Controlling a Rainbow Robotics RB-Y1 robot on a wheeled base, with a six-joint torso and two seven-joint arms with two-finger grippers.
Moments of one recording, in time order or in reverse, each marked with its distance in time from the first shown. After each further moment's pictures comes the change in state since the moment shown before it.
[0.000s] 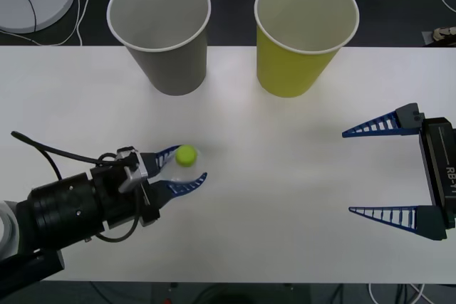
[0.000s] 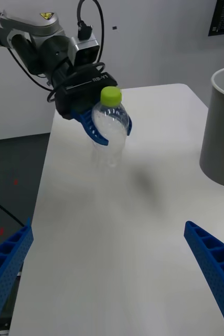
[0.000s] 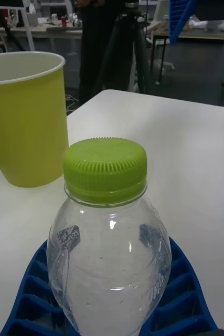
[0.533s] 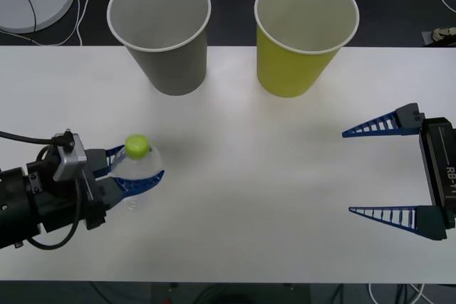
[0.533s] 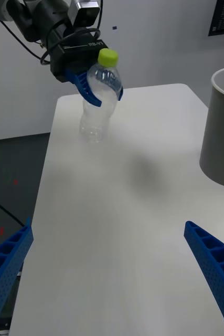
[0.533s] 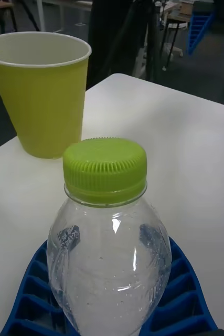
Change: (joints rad) right arm 0.000 0.000 0.000 0.000 0.000 0.000 0.000; left arm 0.129 0.015 0.323 -0.131 -0.006 -0.208 0.266
